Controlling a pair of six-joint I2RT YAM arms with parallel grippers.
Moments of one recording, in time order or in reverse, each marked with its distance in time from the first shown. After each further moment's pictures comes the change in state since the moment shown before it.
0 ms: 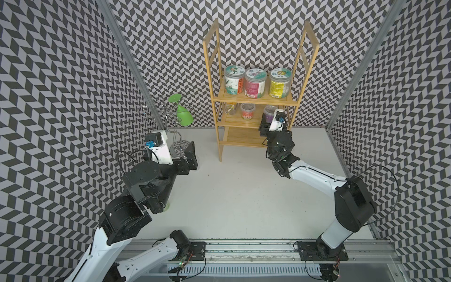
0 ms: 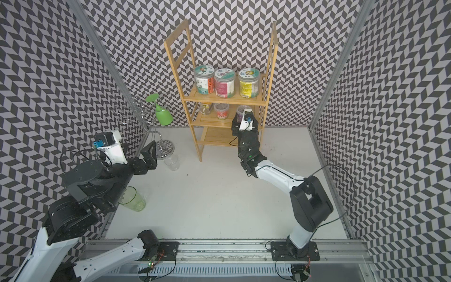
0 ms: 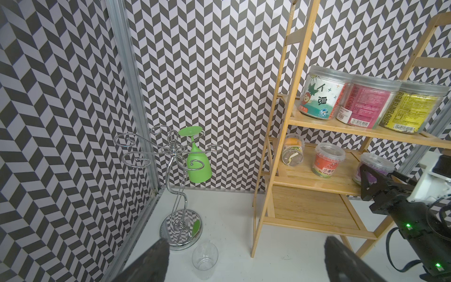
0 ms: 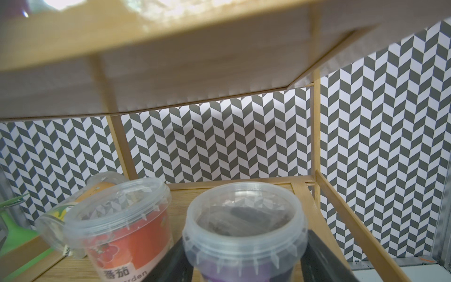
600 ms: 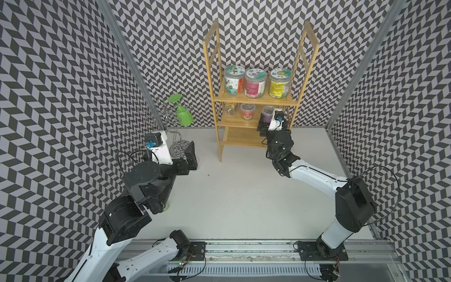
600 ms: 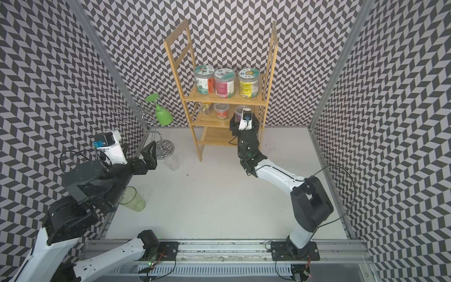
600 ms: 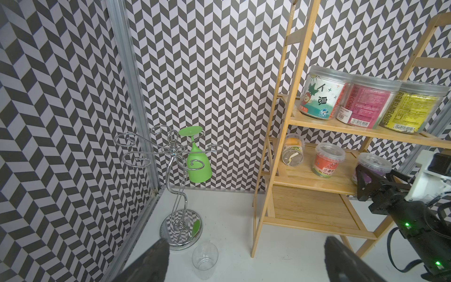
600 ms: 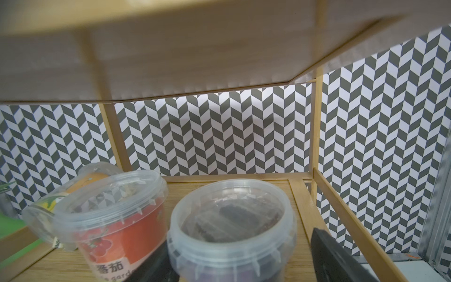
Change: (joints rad) left arm 0.000 -0.003 -0.003 0.001 0.000 0.000; right arm 0.002 0.000 0.026 -0.070 0.017 -0.019
